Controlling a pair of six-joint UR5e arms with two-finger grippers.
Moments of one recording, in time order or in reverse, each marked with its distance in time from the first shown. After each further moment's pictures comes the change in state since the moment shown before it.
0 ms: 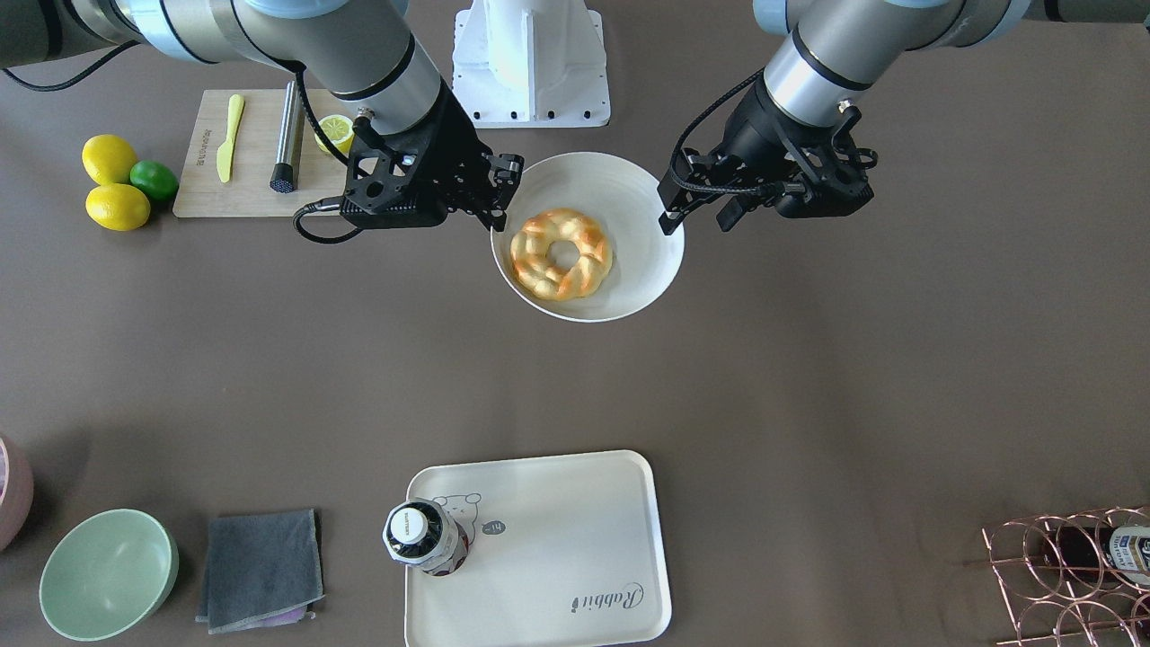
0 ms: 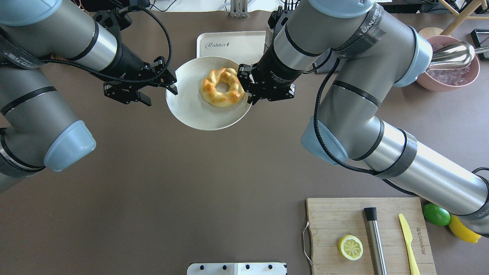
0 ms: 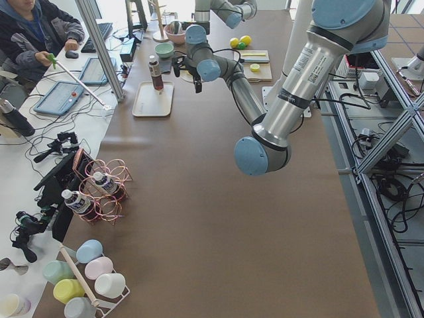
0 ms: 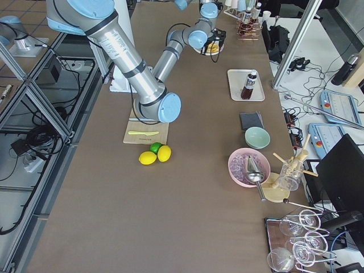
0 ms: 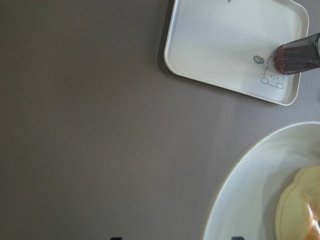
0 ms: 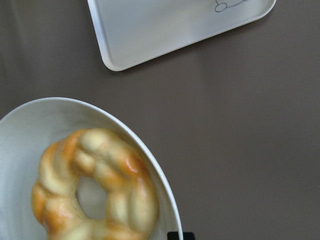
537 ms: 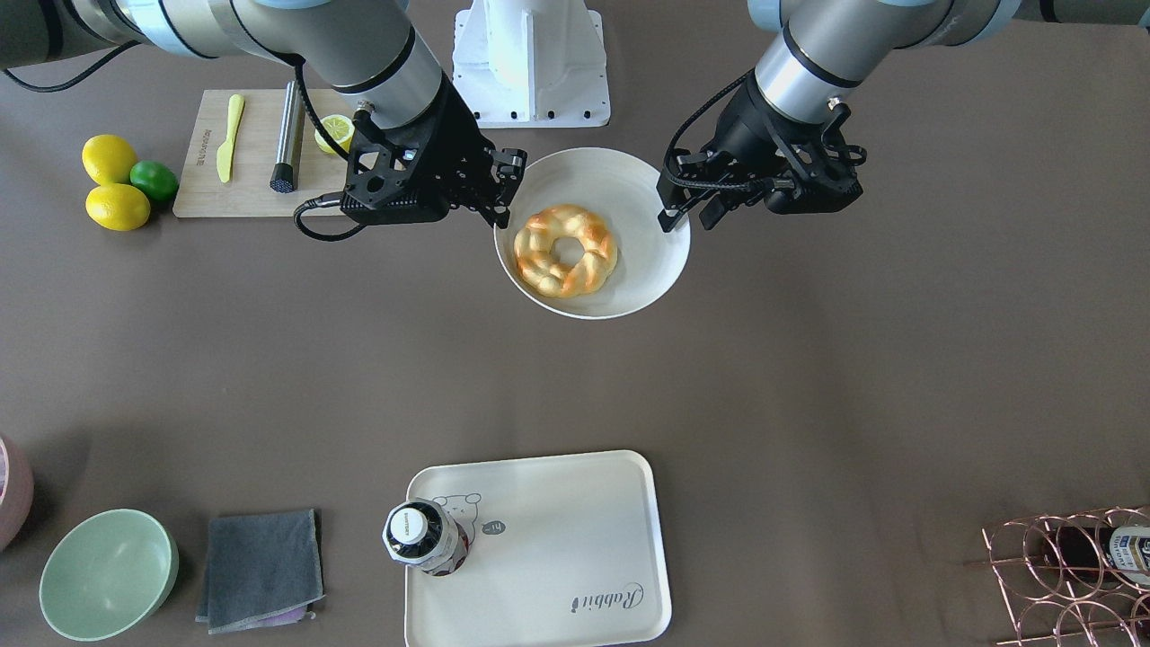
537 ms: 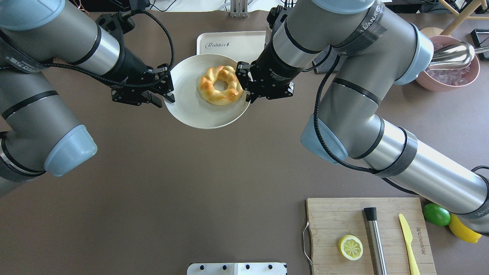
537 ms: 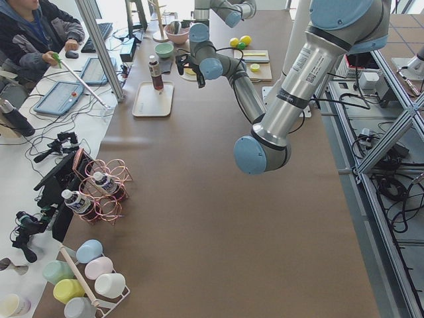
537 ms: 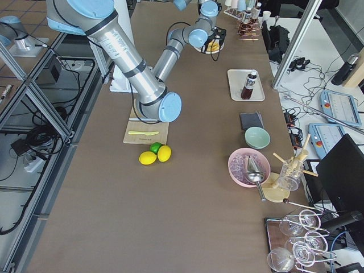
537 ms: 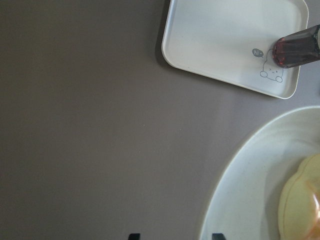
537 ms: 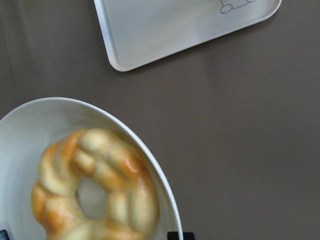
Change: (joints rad) left arm 0.014 0.000 -0.011 0.000 0.000 -0.008; right arm 0.004 0.008 0.003 0.000 0.005 0.002
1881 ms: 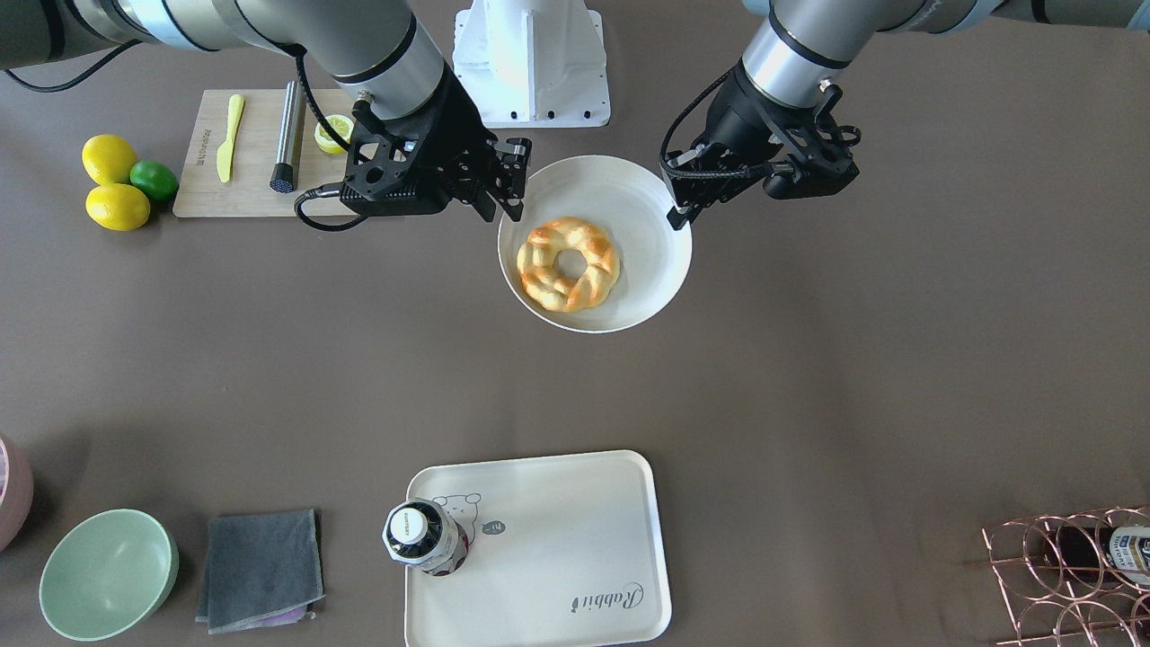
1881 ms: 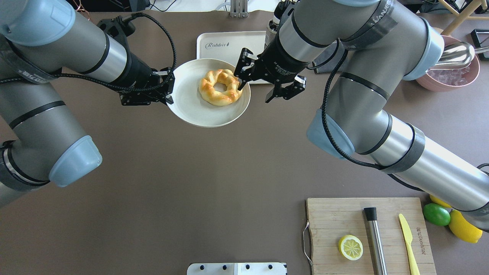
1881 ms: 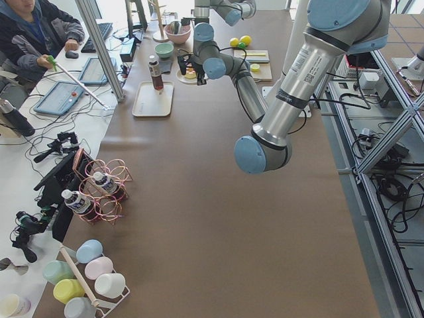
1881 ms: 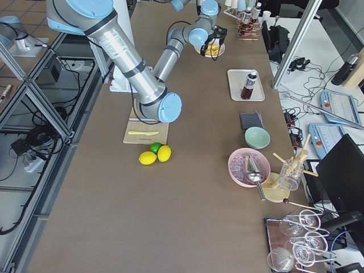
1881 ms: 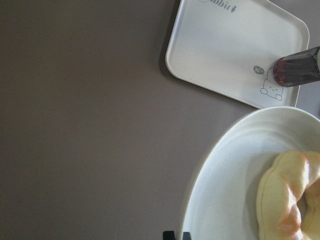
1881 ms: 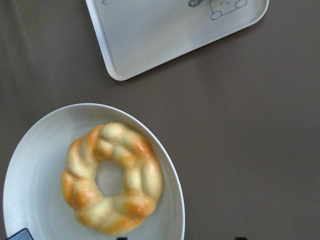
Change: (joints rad) left arm 0.037 0.001 -0.014 0.001 0.103 -0.097; right arm 0.019 -0.006 0.016 0.000 0.014 0.052
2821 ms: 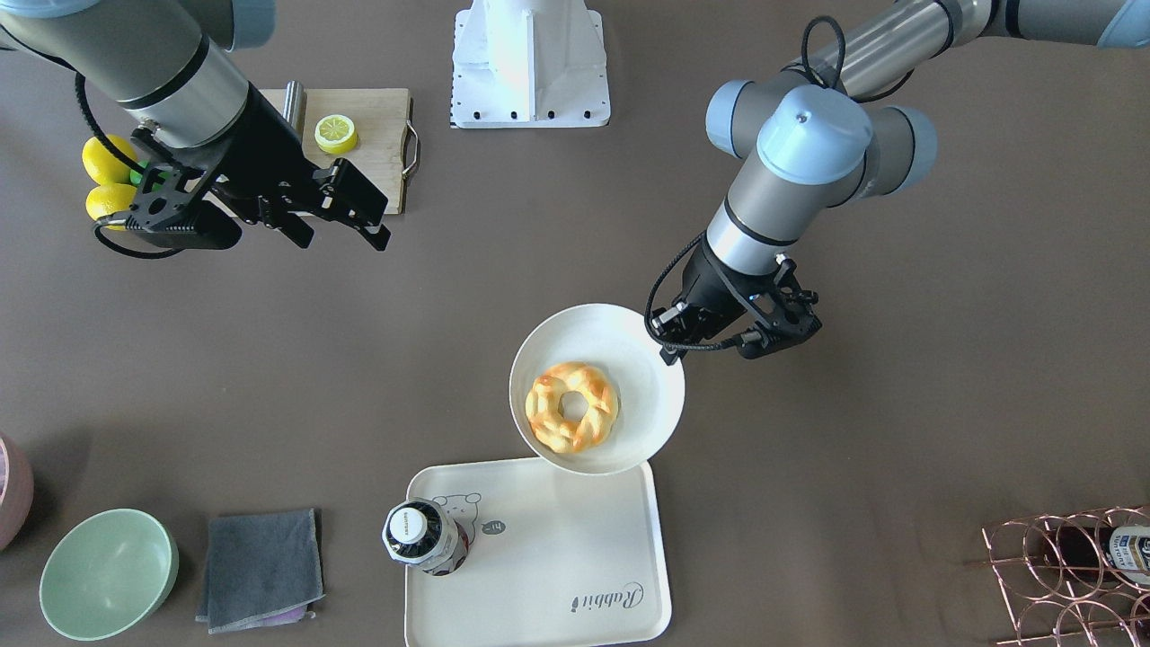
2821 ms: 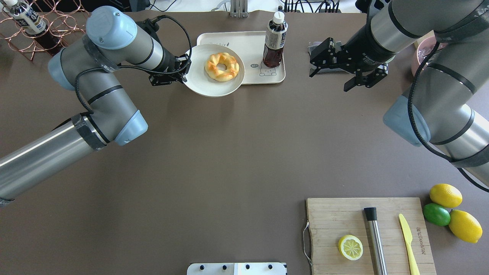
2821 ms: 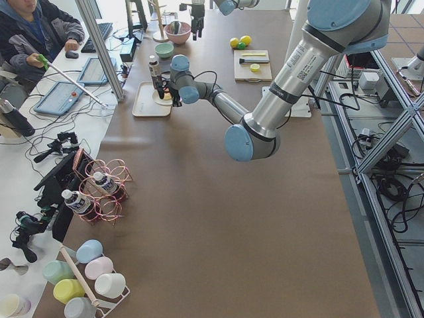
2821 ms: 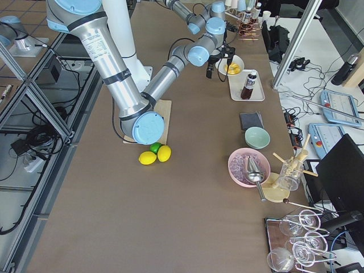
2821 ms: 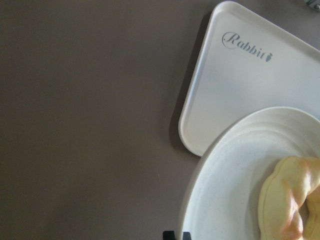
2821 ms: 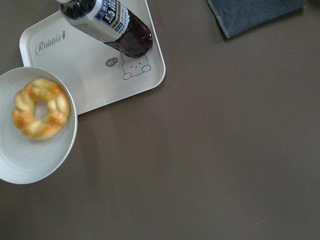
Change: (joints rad) left arm -0.005 -0.136 0.548 -0.397 0.129 -0.078; right arm 0.168 -0.256 0.111 0.000 0.061 -0.195
